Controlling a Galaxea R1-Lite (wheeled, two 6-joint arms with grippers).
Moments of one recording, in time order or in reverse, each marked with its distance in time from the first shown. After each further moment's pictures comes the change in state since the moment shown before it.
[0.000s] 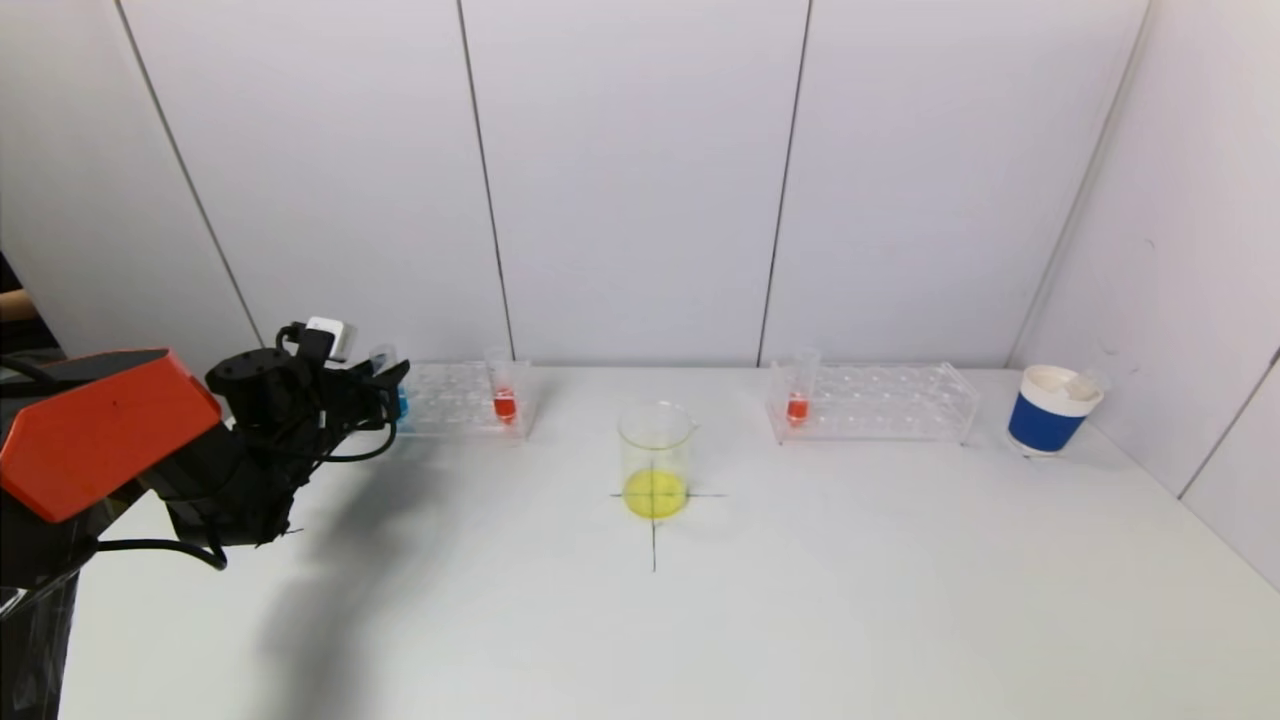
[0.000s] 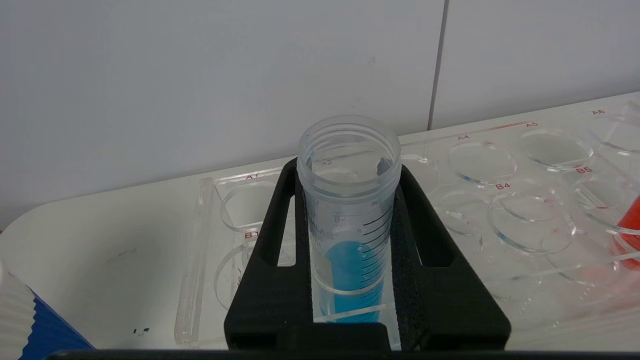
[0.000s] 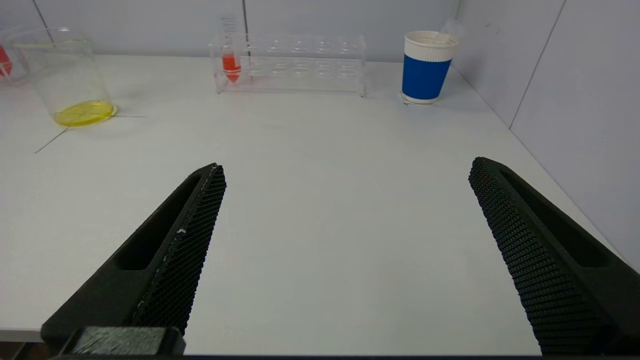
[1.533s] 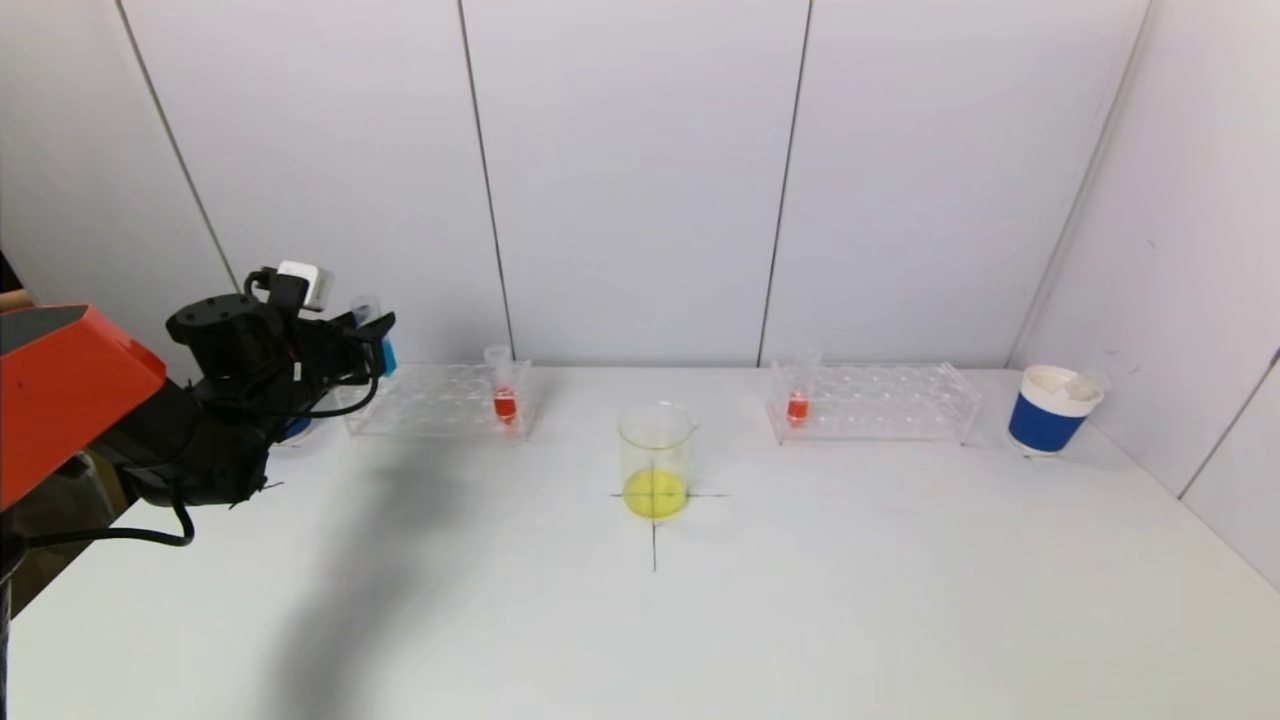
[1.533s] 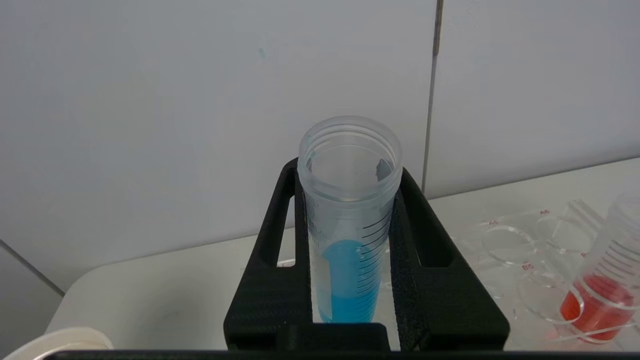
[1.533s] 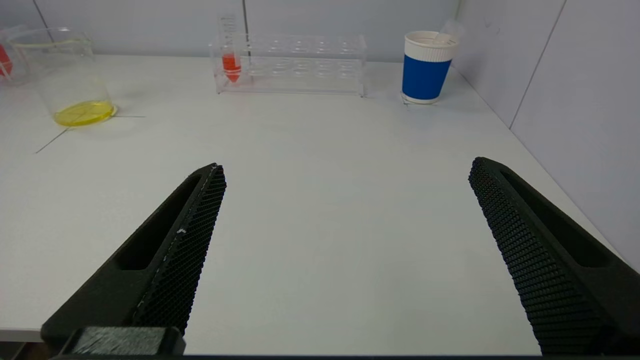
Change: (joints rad) left arm -0.008 -0.161 -0.046 0.127 0.001 -0.003; right arm 0.001 0.000 0.000 0.000 0.000 0.000
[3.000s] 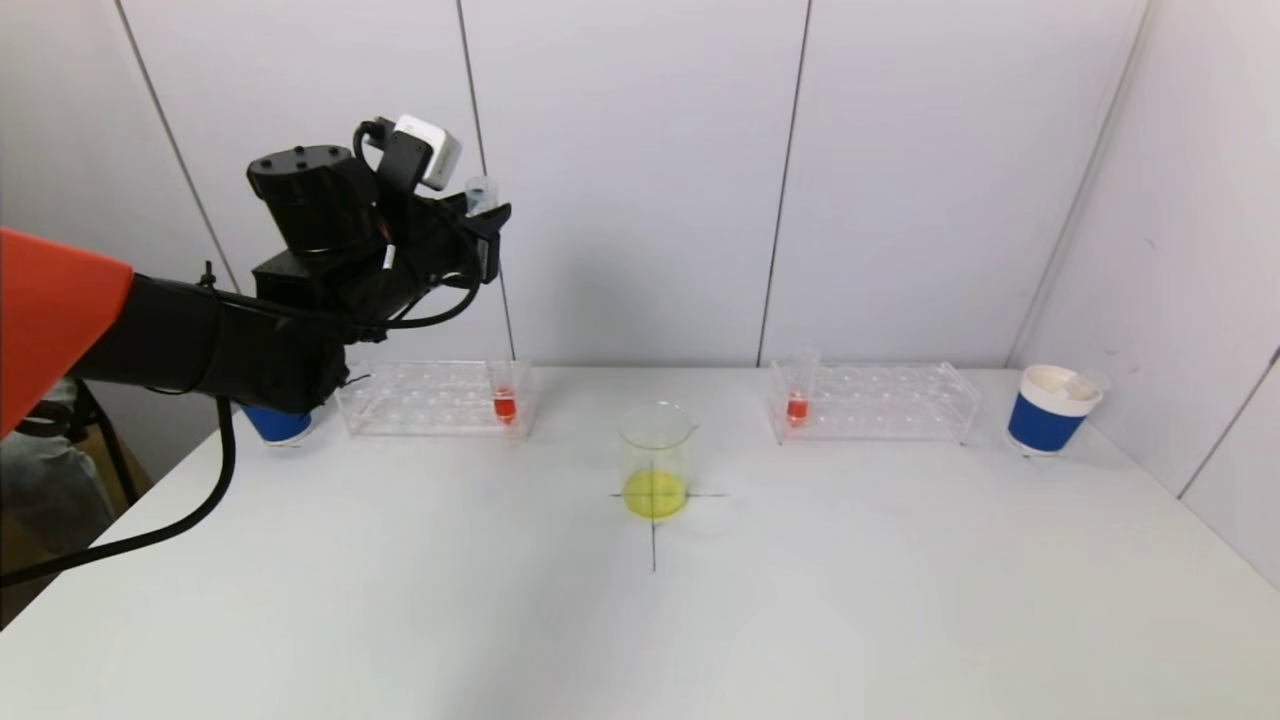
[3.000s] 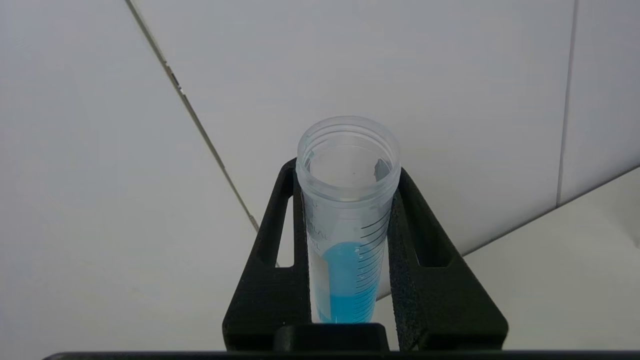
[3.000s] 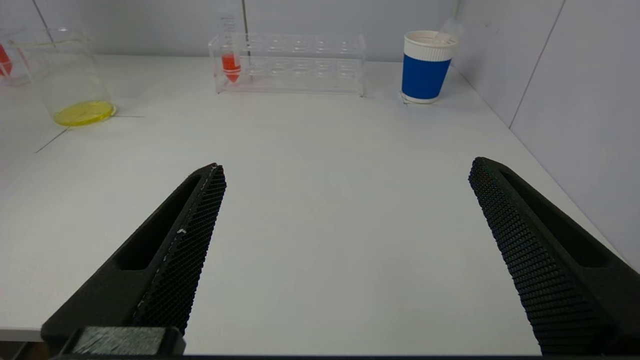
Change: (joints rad) left arm -0.362 -0.229 -0.227 0.336 0.180 0.179; right arm 0.000 0.000 0.000 0.000 0.000 0.000
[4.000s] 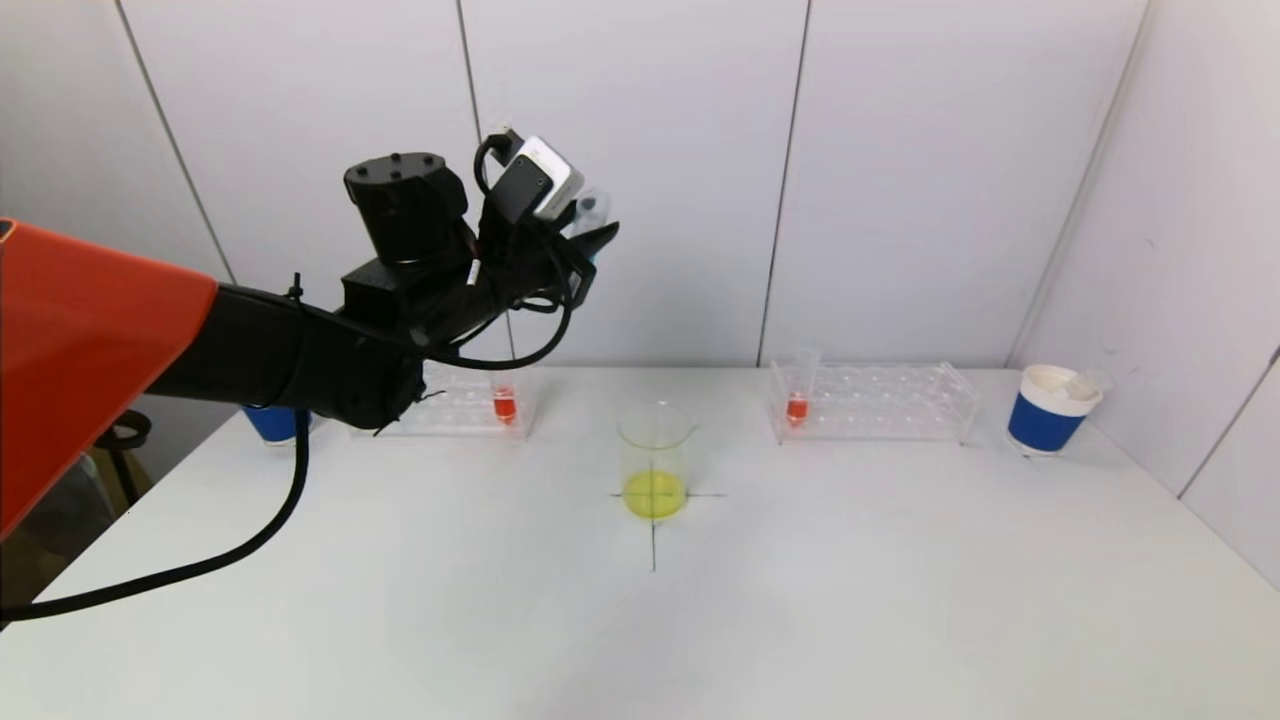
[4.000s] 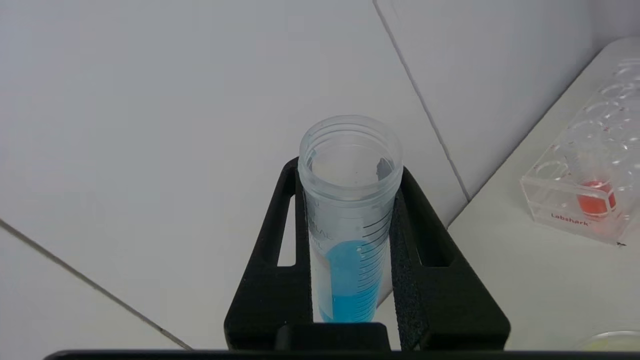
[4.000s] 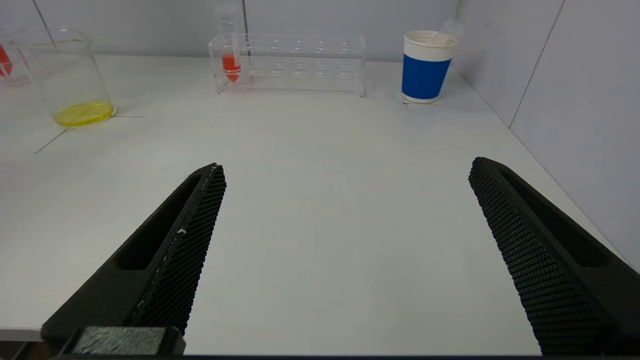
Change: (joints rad) left arm -0.145 0.038 -0.047 0.006 -0.180 0.234; right arm 0.000 0.000 0.000 0.000 0.000 0.000
